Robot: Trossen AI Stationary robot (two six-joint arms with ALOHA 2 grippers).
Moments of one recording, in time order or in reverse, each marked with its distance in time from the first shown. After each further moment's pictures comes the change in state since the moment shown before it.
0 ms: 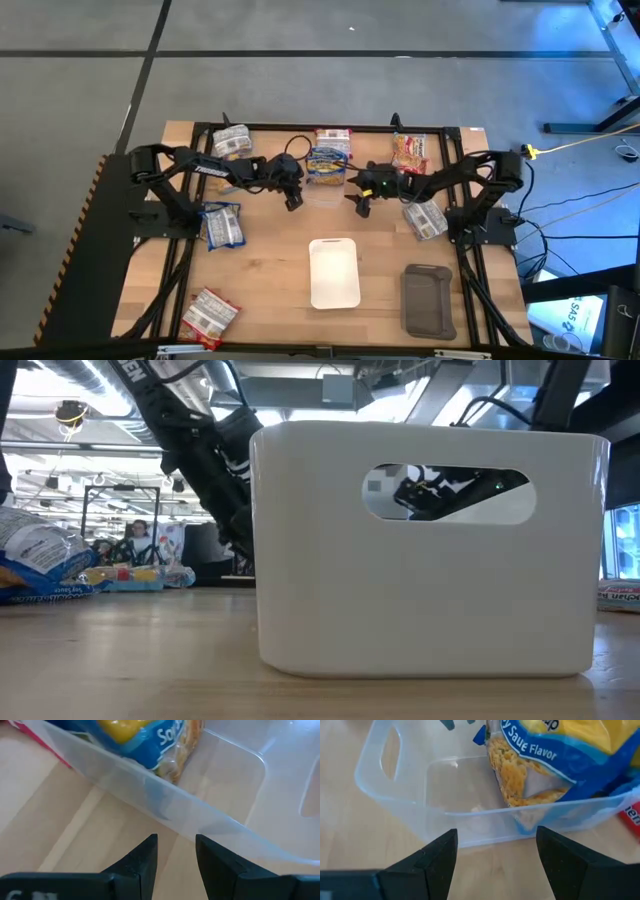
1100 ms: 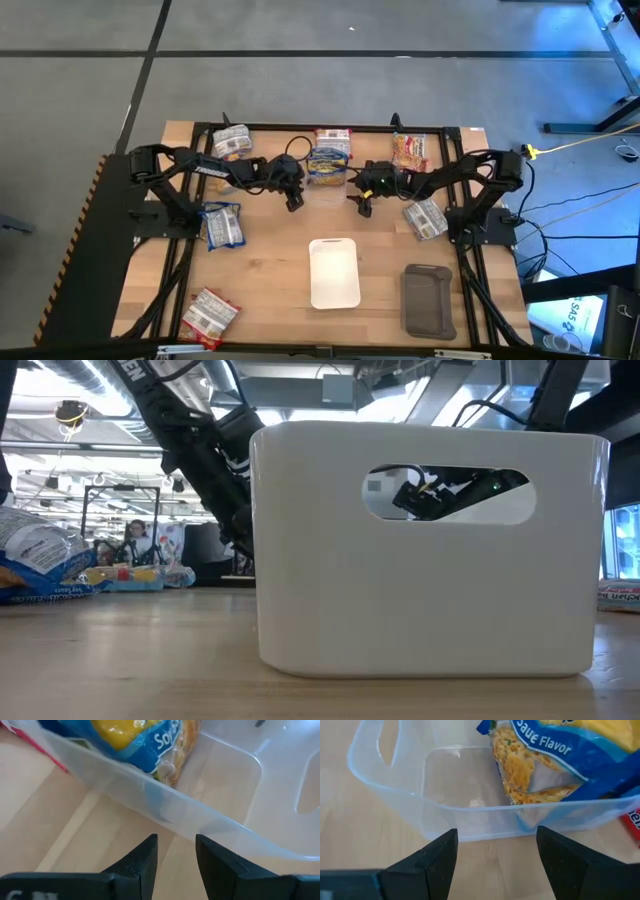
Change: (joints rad) left arm -0.009 0.000 0.000 0.013 -0.002 -0.004; right arm -0.023 -0.003 0.014 -0.064 -0.035 -0.100
